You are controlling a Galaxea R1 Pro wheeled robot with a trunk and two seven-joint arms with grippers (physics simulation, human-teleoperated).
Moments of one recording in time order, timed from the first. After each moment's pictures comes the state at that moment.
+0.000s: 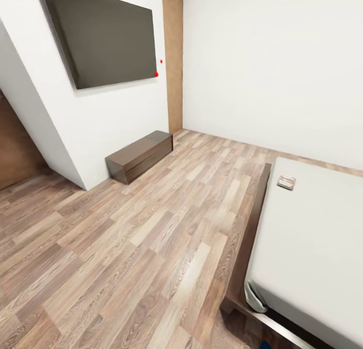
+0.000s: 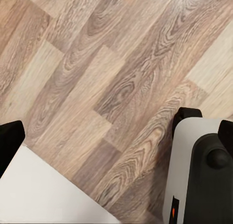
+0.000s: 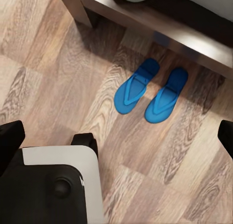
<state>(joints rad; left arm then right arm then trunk) -0.26 0.30 -0.82 -0.02 0.97 -0.28 -0.16 -0.35 -0.27 -0.78 -0.11 0.59 -0.15 0.35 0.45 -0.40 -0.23</state>
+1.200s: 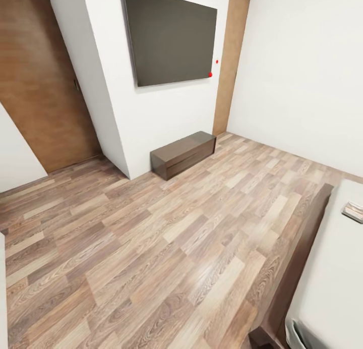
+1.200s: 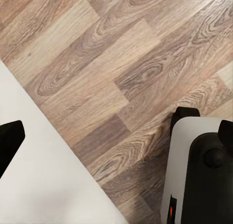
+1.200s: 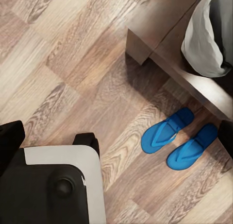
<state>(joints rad) -0.26 0.30 -0.82 -0.02 0.97 -0.28 -0.16 -0.35 -0.26 -0.78 -0.11 0.59 -0.15 0.35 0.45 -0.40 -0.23</state>
